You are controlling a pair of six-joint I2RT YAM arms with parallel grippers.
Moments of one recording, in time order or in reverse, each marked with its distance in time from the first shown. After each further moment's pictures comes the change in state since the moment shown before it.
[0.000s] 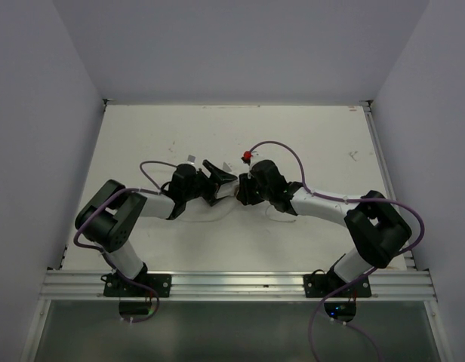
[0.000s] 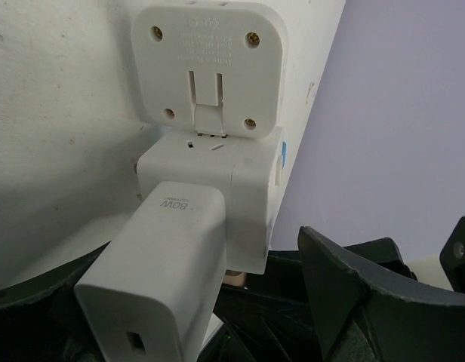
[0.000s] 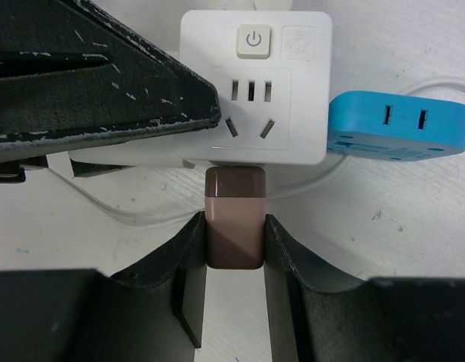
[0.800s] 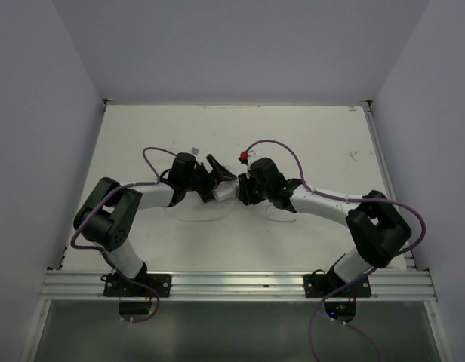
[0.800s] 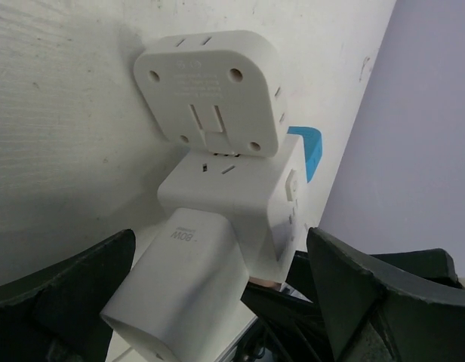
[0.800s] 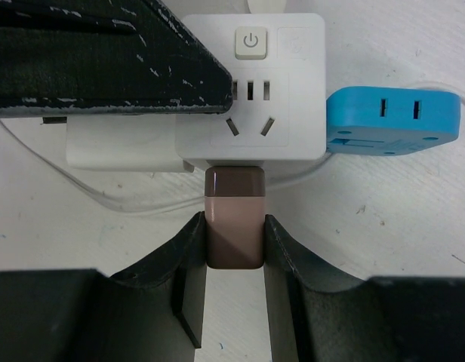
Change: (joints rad) left arm 0.053 0.000 0.148 -0.316 0.083 0.233; right arm 0.001 0.000 0.048 -0.097 0.013 -0.078
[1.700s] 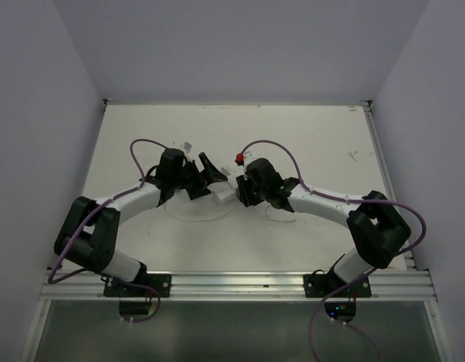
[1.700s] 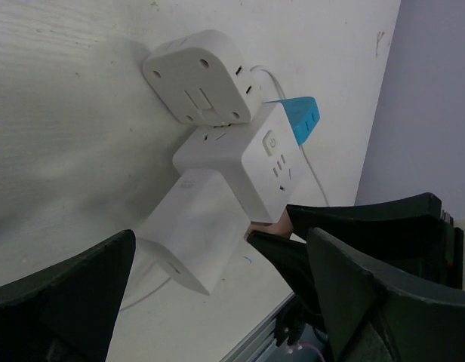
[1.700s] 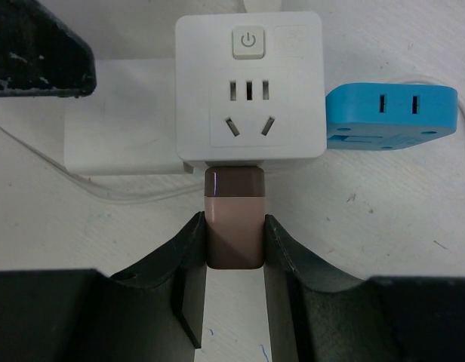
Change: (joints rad) left arm 0.069 -0.219 0.004 -0.258 0.021 0.237; right arm 0.029 0.000 0.042 -0.091 0.056 -0.048
